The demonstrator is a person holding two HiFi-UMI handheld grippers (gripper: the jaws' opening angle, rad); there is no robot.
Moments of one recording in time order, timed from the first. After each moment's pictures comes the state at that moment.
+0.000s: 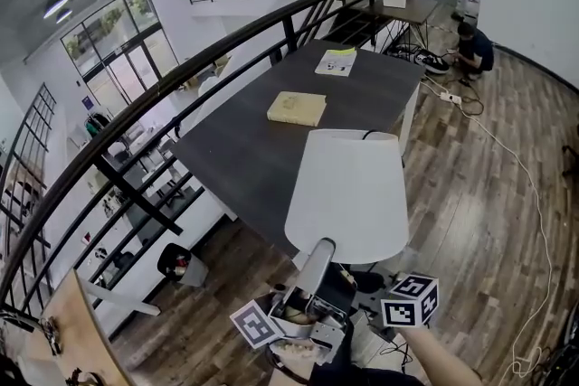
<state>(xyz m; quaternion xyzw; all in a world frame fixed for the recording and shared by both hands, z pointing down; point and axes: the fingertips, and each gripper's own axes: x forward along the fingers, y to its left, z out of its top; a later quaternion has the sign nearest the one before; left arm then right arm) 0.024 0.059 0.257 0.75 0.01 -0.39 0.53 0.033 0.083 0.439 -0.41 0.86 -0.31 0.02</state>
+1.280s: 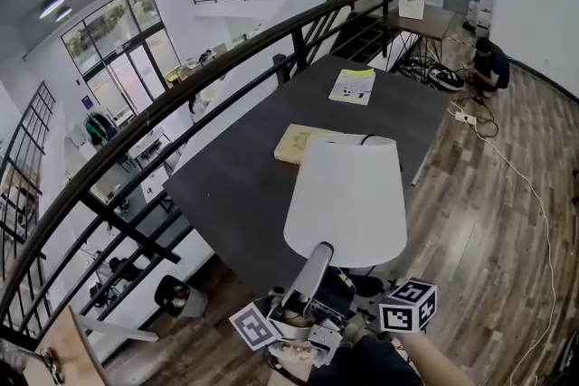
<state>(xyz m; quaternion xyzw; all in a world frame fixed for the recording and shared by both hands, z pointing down) 0.069 -0.164 0.259 0.74 0.01 -0.40 0.53 0.082 -0.139 0.440 -0.42 0.85 -0.31 0.02</state>
